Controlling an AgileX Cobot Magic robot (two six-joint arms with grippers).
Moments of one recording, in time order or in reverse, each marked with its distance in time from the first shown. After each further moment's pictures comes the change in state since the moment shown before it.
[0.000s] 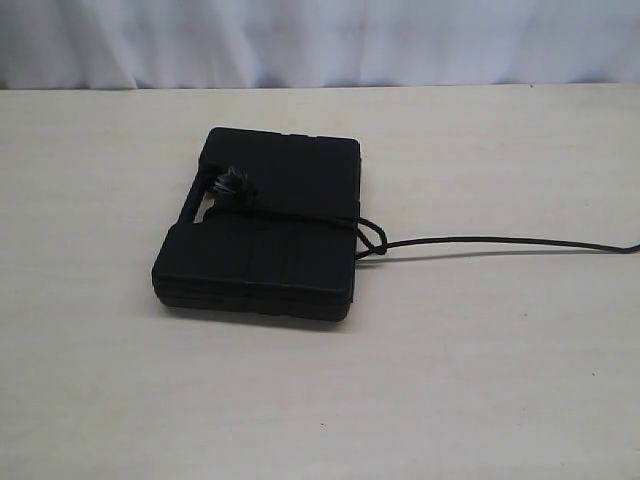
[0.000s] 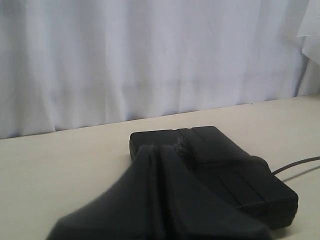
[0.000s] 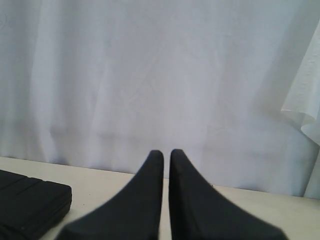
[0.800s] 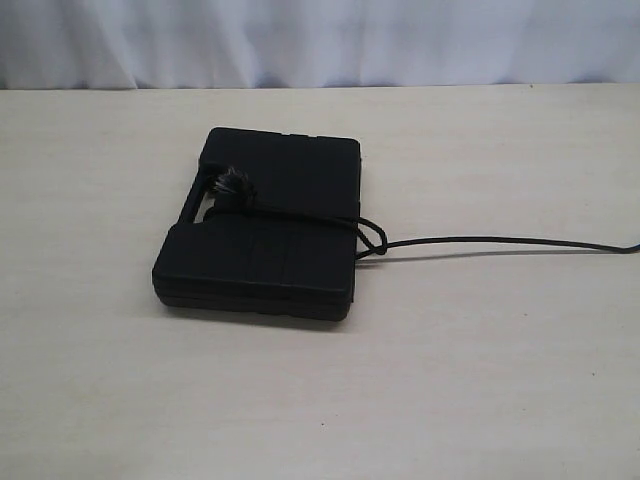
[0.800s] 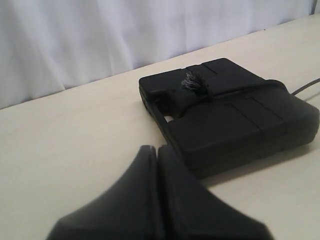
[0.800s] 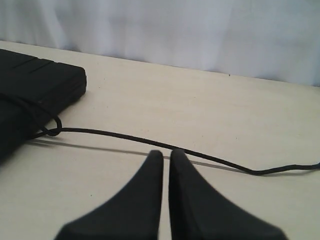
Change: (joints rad) left arm 0.002 0.000 0.000 0.174 0.198 -0.002; right arm 0.010 0.000 0.002 0.000 0.398 0.000
